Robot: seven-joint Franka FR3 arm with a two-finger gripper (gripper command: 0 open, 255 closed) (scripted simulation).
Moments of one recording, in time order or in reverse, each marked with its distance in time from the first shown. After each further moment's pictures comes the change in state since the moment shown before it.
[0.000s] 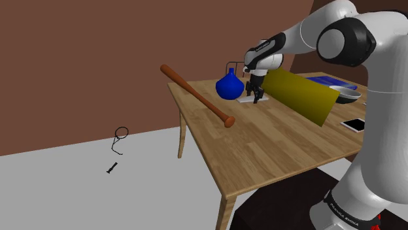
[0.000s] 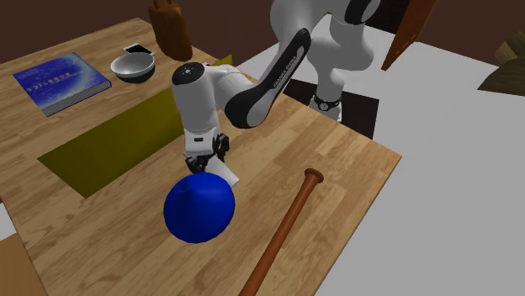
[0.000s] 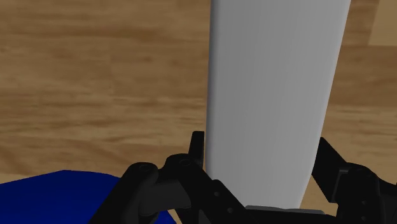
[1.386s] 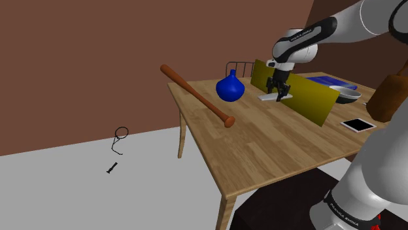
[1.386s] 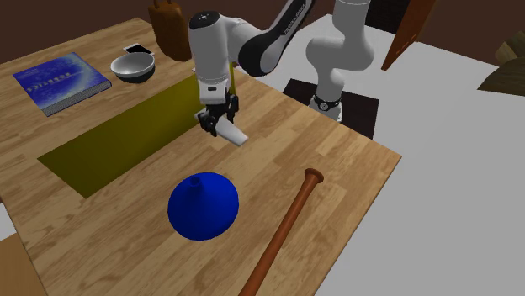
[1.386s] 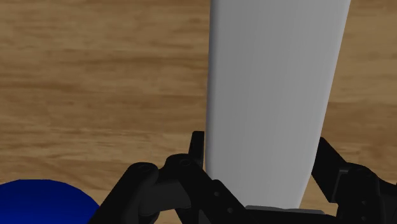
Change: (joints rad) arm 0.025 -0.395 -0.093 -0.314 -0.238 -0.016 0.031
